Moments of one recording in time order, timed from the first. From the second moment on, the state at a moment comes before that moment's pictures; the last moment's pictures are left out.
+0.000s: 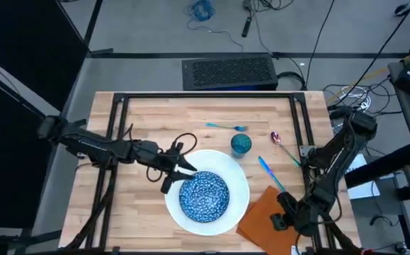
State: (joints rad) left arm -0.19 1.24 0.66 0.39 0.12 -0.20; right arm 1.01 1.39 0.80 -0.44 0.12 2.24
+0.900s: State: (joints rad) left arm -0.23 1.24 0.66 0.38 0.12 -0.20; right arm 0.93 1.46 0.81 -0.58 0.08 2.20
